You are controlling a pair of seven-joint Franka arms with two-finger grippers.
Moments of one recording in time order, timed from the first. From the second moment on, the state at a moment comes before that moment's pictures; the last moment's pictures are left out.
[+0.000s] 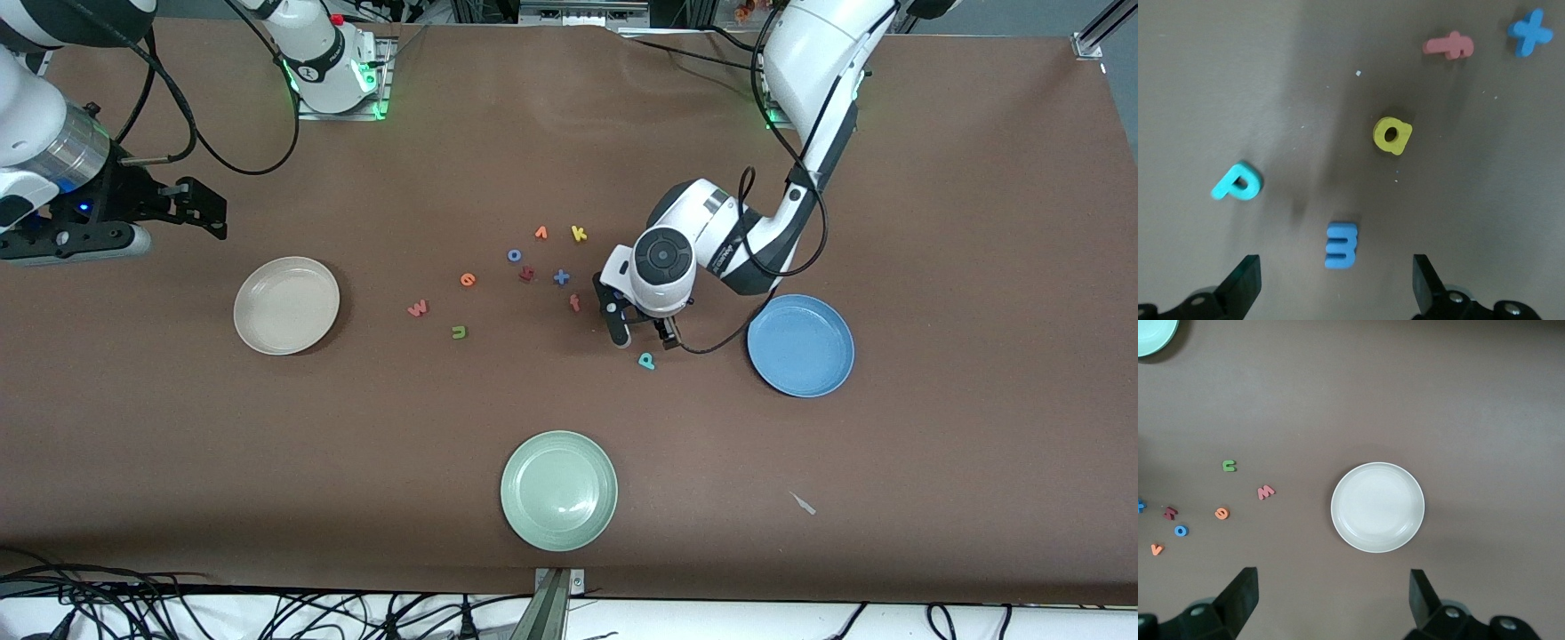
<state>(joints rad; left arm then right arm) -0.50 0.69 -0.12 -1.61 0.10 2.12 0.62 -0.01 0.06 0.15 -1.60 -0.04 1.63 0.01</state>
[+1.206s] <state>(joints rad) -0.52 0.72 -0.12 -1.68 0.25 2.21 0.62 0.03 0.10 0.20 -1.60 0.00 1.67 0.14</state>
